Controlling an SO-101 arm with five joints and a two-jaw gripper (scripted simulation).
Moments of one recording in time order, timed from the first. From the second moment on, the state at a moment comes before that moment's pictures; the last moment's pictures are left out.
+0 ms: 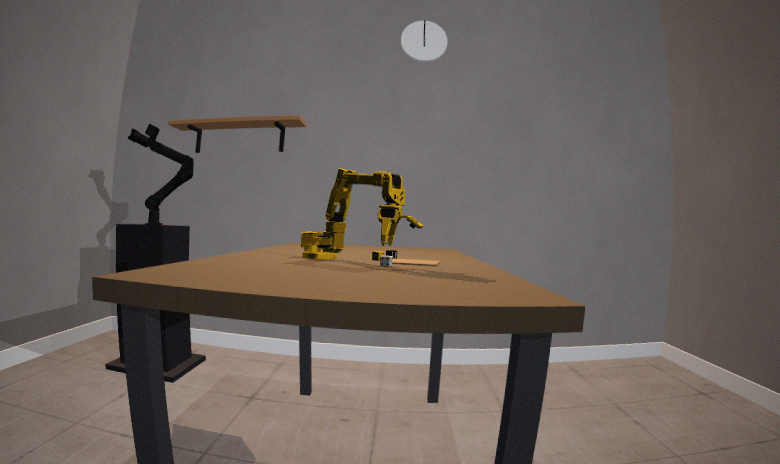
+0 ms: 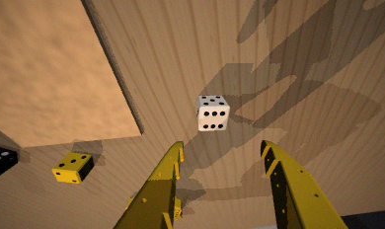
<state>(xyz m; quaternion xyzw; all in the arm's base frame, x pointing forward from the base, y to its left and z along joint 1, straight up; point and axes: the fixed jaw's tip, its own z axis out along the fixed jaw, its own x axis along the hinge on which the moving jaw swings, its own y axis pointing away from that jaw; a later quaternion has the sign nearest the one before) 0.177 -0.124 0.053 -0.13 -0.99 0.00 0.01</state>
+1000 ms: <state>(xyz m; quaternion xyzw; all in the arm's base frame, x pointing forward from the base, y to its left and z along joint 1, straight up) 0.180 -0.127 0.021 -0.13 -0.99 0.00 0.00</state>
